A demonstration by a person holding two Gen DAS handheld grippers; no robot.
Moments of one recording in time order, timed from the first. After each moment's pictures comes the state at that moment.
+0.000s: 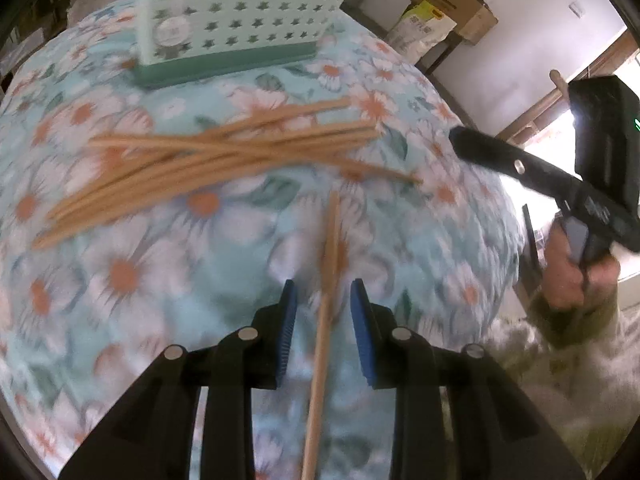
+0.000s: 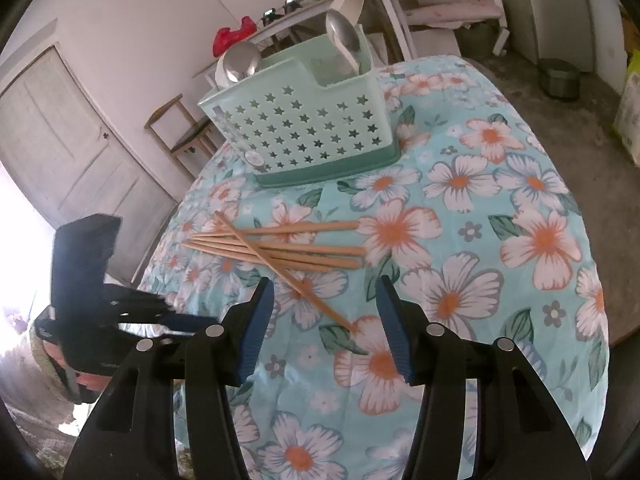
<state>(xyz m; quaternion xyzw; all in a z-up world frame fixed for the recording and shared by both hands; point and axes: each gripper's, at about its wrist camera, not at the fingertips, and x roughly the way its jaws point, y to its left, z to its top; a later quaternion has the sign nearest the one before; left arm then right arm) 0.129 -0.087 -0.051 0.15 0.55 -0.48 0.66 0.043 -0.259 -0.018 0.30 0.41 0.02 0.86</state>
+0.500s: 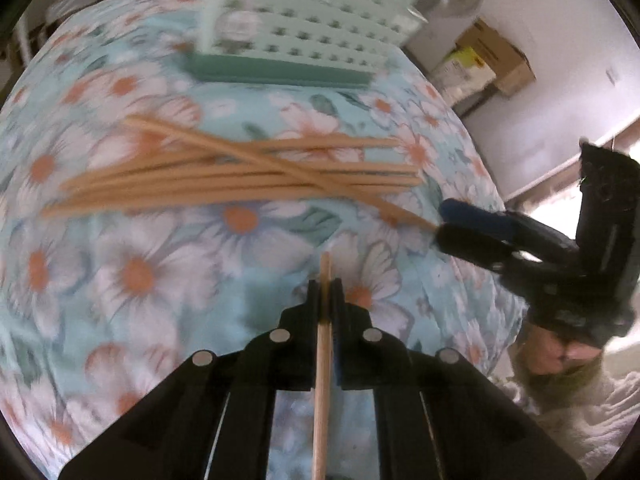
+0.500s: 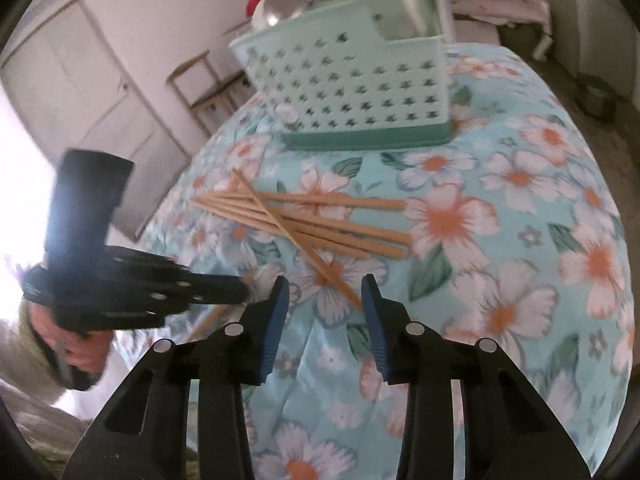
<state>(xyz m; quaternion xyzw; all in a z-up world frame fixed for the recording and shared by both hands) 0.151 -0.072 -0.053 0.05 0.57 -0.41 0.71 0.077 -0.225 -0.035 0.23 0.45 0.09 0.86</state>
